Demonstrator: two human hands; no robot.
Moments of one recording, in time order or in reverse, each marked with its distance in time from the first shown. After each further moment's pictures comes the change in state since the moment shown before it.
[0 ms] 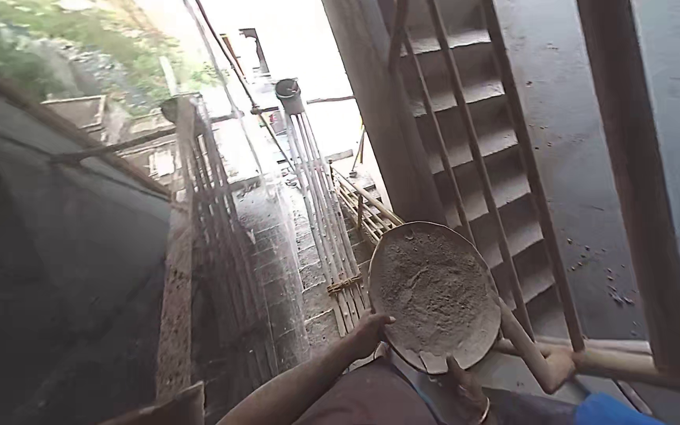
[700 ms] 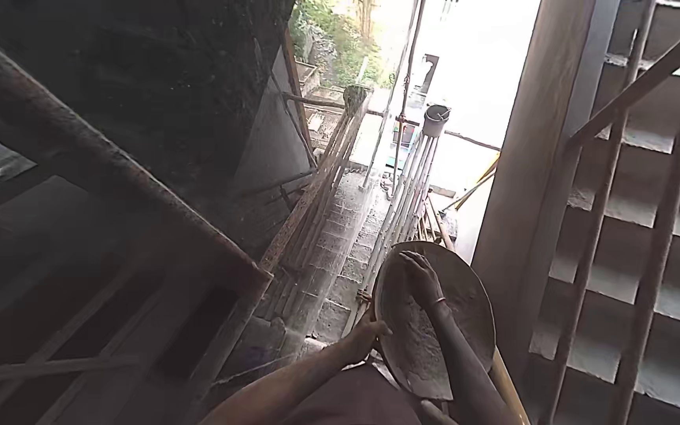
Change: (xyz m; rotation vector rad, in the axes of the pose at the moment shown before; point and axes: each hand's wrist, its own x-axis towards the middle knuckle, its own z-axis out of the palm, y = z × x) left_hand -0.041 0.005 -0.032 -0.229 0.338 0.450; right_hand 0.186 -0.005 0.292 -1.410 -1.086 -1.123
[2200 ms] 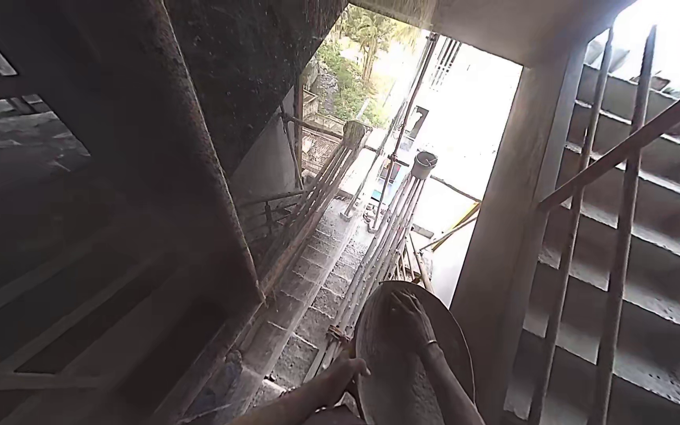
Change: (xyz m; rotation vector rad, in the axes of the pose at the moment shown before) left_hand -0.011 -0.001 -0.033 -0.007 -0.056 0.001; right_hand -0.030 -0.014 -0.032 -0.198 -0.334 -0.016
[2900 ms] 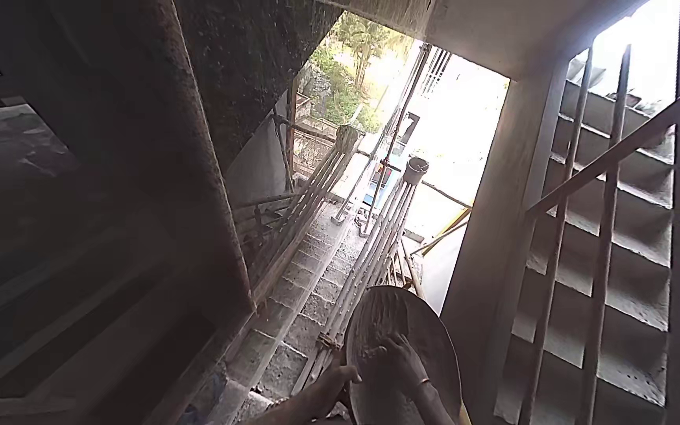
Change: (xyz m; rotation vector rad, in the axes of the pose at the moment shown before) left_hand 0.007 -0.006 -0.007 -0.039 0.056 0.004; right_hand -0.012 -0.016 0.037 0.010 -0.289 0.228
